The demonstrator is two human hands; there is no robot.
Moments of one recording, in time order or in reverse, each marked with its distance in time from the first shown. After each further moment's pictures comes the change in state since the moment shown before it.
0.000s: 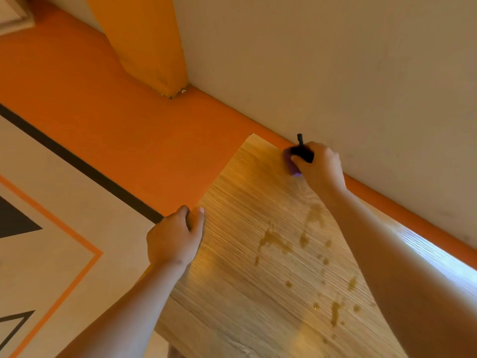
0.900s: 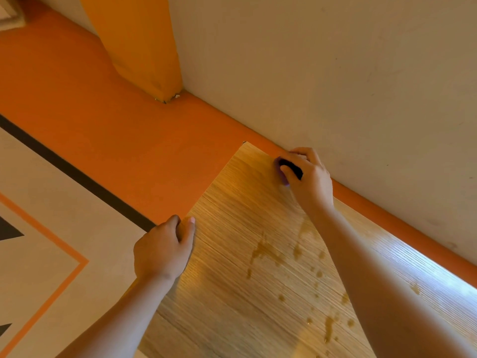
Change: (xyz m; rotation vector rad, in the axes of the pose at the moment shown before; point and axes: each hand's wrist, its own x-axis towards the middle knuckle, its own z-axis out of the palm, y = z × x) left_hand 0.001 -0.006 0.003 -0.037 0.023 0.061; right_hand -0.013 0.003 0.013 -0.024 0.145 -0.290
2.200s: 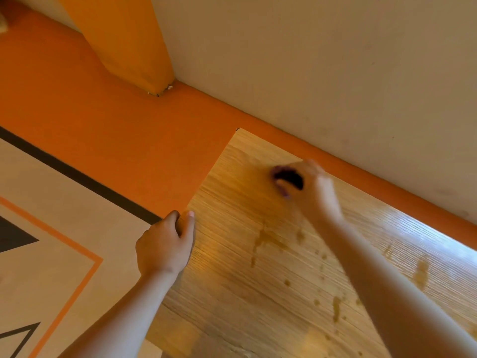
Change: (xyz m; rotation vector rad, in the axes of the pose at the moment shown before) left_hand 0.002 0.000 -0.001 -0.007 -0.037 -0.004; right_hand -0.047 0.005 -0.005 0.066 -0.142 0.074
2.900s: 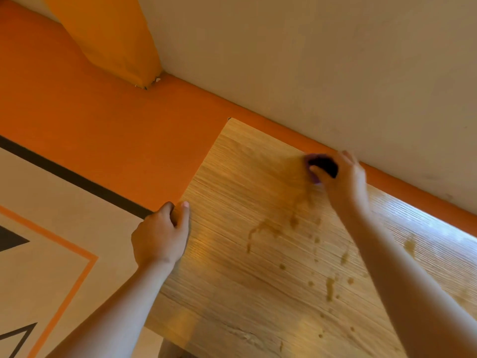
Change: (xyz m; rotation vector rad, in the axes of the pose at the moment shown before) left_hand 0.002 -0.001 -0.001 -0.010 -0.010 0.009; right_hand -0.018 0.031 -0.037 -0.046 0.179 0.217
